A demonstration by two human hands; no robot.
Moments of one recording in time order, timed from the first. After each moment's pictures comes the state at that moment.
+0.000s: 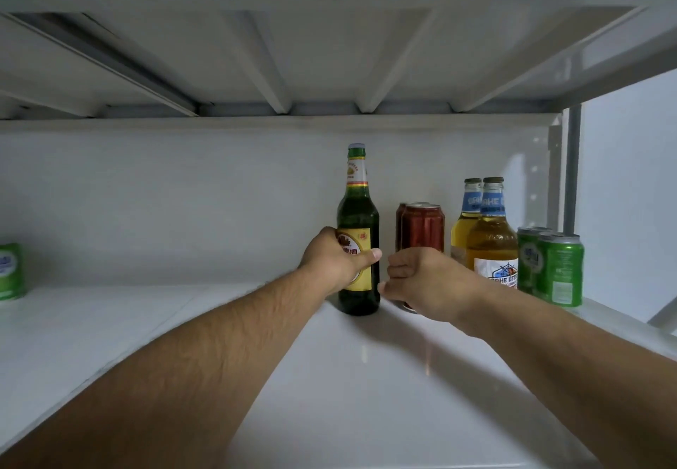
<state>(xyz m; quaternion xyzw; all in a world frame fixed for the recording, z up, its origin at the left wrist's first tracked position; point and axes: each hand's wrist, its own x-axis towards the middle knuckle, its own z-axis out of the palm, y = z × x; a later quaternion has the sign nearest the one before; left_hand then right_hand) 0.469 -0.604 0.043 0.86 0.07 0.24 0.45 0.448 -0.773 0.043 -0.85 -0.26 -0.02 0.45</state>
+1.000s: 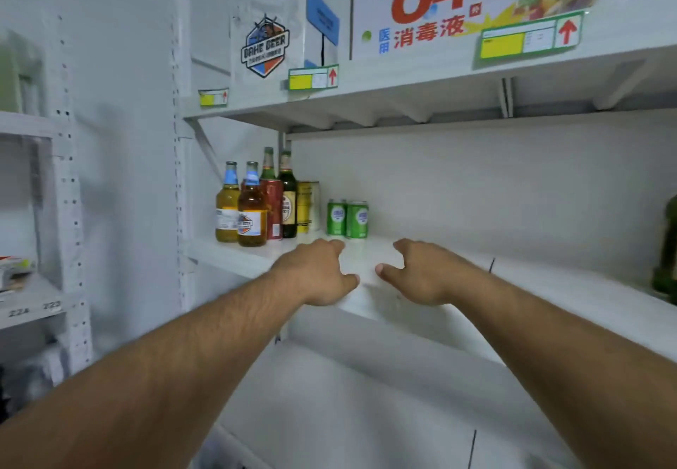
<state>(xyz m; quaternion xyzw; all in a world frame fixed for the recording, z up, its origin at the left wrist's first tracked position) 0.033 -0.304 0.026 0.93 0.32 0.16 0.05 0.158 -0.434 0.038 -0.86 -0.48 -0.09 0.12</state>
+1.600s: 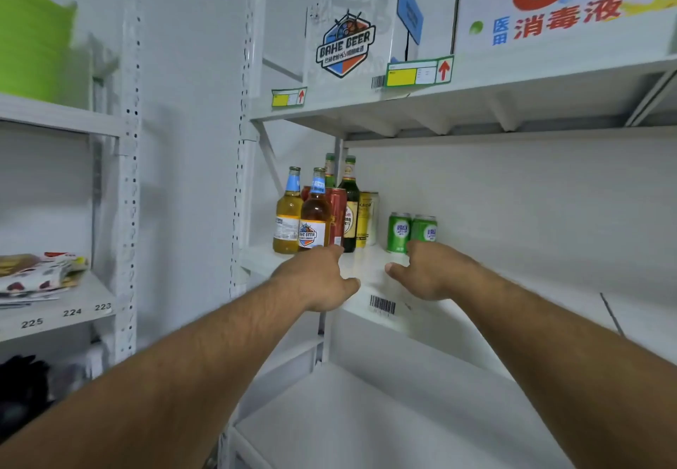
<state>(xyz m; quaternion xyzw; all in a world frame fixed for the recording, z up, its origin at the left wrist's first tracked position) -0.015 -0.174 0.017 0.91 0.36 0.20 0.10 0.133 -0.278 0.043 -0.88 -0.46 -0.10 0.09</state>
